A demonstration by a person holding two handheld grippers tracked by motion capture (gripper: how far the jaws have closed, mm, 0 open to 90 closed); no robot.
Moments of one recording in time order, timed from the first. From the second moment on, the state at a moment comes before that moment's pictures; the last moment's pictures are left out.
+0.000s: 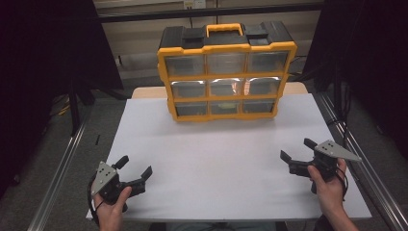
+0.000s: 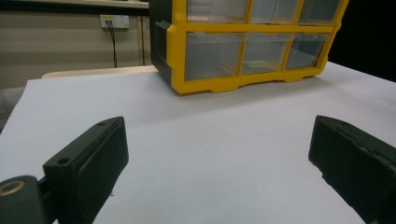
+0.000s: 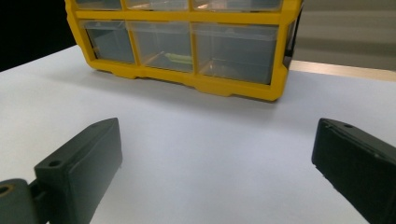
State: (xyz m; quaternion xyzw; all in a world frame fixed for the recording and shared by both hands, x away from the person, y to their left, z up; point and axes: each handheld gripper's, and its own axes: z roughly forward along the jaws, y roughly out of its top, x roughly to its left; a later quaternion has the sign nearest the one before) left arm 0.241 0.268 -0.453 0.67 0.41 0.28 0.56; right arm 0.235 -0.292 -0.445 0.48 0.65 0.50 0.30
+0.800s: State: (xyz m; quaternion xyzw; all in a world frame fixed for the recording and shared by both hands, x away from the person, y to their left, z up) left arm 0.240 0.271 -0.454 0.67 0.40 0.27 0.56; right arm 0.202 -0.309 -0.456 0.50 0.65 0.47 0.32
